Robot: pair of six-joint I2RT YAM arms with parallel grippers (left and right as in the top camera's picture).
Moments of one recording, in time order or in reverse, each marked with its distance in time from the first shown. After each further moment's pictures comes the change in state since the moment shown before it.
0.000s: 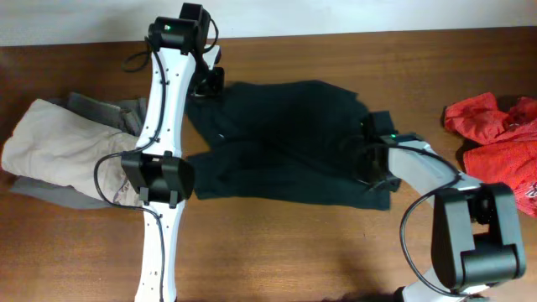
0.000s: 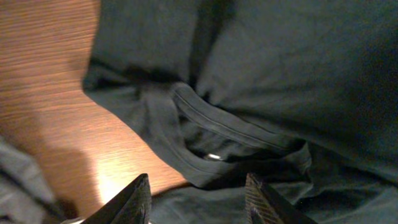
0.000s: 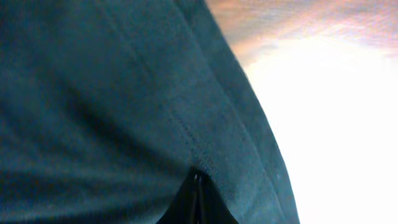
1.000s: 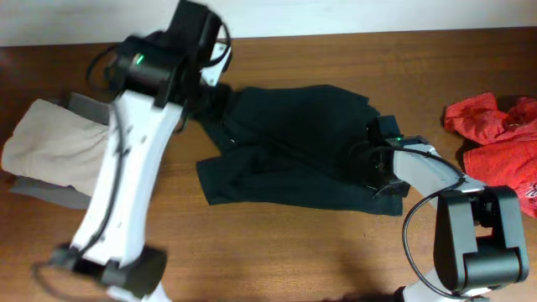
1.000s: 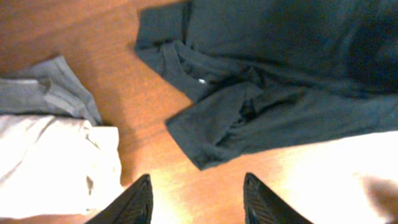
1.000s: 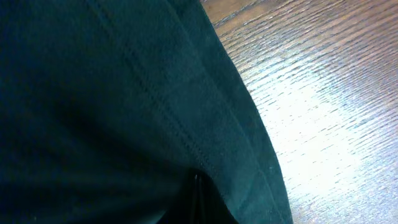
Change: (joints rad) left arm -0.176 -0.791 -0.628 0.080 -0.137 -0.012; right arm -0.022 -0.016 -0.027 -0.027 0.091 -0.019
